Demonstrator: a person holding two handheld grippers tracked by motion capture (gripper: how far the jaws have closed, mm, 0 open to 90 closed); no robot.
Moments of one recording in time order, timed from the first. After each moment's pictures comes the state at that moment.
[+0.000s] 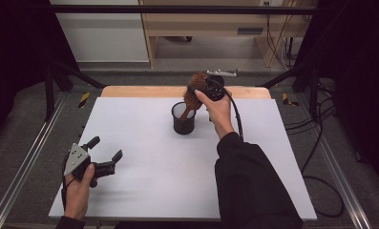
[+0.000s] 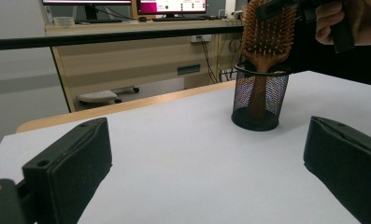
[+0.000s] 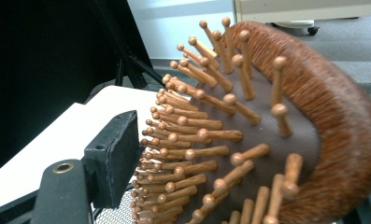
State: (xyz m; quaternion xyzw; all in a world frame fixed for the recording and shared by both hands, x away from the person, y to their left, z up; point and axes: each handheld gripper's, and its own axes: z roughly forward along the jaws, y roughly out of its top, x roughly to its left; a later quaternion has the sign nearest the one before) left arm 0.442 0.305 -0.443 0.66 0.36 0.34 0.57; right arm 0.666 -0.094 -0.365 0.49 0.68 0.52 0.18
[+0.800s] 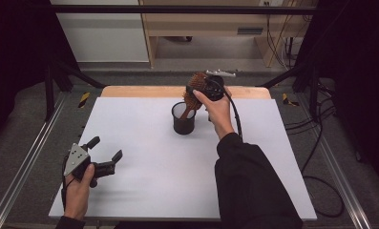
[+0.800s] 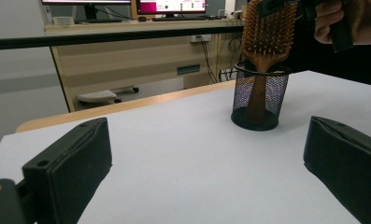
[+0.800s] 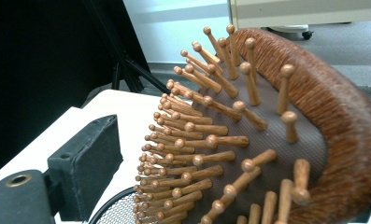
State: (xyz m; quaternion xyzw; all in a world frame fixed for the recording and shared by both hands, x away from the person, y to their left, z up) left arm 0.442 0.305 -0.443 0.66 0.36 0.34 0.57; right arm 0.664 -0.092 -0.364 0.49 0.67 0.52 0.19
